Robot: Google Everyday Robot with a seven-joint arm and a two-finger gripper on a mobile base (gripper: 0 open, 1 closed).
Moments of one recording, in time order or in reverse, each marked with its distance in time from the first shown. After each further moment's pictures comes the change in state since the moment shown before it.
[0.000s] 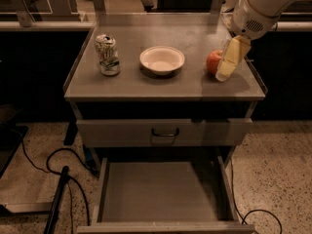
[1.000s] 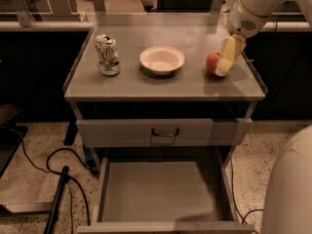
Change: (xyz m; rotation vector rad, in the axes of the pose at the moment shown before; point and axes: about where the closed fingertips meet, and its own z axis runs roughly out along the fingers) arm 0.008 -0.041 0.035 -0.032 0.020 -0.010
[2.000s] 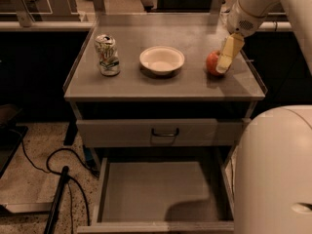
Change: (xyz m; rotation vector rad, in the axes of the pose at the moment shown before) arm 0.012 -0.033 0.023 -0.010 0.011 0.007
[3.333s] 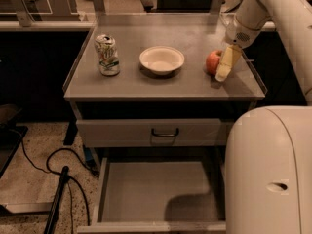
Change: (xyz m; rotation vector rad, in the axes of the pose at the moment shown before) arm 0.024 -0.005 0.045 -0.061 0.026 0.049
